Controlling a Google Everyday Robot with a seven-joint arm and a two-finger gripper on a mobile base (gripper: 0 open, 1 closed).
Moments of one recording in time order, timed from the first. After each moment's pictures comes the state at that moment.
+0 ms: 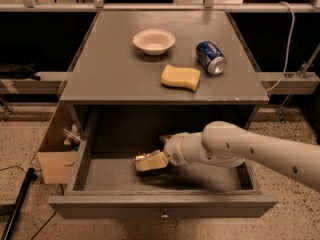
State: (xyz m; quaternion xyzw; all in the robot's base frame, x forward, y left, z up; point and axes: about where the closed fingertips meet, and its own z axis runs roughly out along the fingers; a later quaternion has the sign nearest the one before) arm 0.535 0.023 0.623 -0.41 0.79 0.29 0.35
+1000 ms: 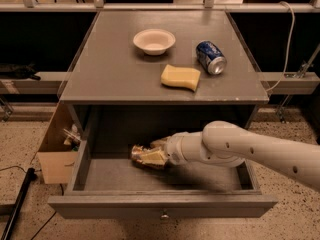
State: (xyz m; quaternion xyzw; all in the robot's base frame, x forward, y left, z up) arm 0.535 0.023 0.623 -0.41 0.79 0.29 0.35
